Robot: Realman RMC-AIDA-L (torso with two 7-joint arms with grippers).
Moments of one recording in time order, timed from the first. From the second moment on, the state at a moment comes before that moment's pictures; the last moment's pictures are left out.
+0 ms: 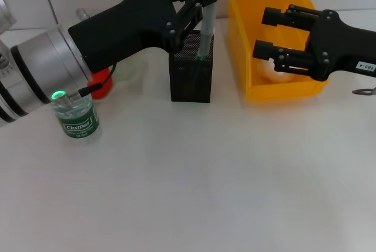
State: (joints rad) left arm -0.35 -2.08 1.59 1.10 1.00 1.08 -1.24; right arm 0.49 2.08 -0.60 -0.82 -1.71 -1.78 1.33
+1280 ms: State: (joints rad) left arm -0.37 -2.08 1.63 1.10 0.97 1.09 -1.24; right arm 0.53 2.08 -0.65 -0.81 -1.68 -1.76 1.32
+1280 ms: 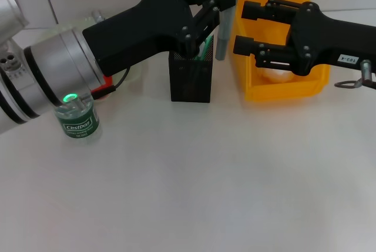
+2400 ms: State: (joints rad) left arm -0.38 -2.08 1.64 1.10 0.97 1.09 -1.23; right arm 0.55 2.08 -0.65 -0.76 -1.65 -1.74 1.31
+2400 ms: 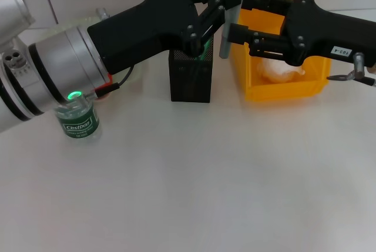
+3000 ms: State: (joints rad) left arm -0.38 -2.08 1.64 1.10 0.97 1.09 -1.22; right arm 0.55 2.08 -0.67 -0.71 -1.64 -1.74 1.30
